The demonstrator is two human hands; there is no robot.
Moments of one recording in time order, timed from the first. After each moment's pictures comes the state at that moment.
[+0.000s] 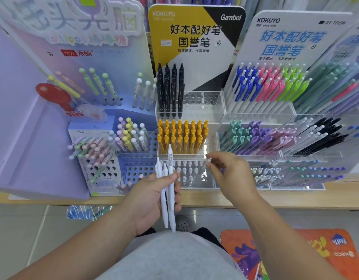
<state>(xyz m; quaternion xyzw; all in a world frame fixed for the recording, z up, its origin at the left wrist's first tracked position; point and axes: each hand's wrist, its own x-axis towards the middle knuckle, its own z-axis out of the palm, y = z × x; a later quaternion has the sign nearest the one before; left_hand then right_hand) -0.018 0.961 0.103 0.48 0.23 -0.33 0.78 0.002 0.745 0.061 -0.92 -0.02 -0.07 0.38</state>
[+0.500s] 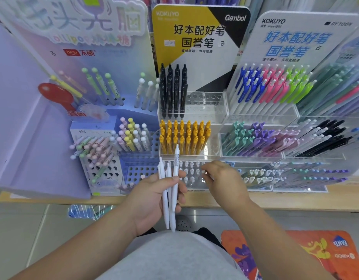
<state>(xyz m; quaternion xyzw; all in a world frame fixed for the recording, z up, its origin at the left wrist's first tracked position) -0.018 0.964 0.100 0.48 0.21 -0.34 0.78 -0.001 0.756 0.029 -0.96 -0.10 -0.03 0.25</state>
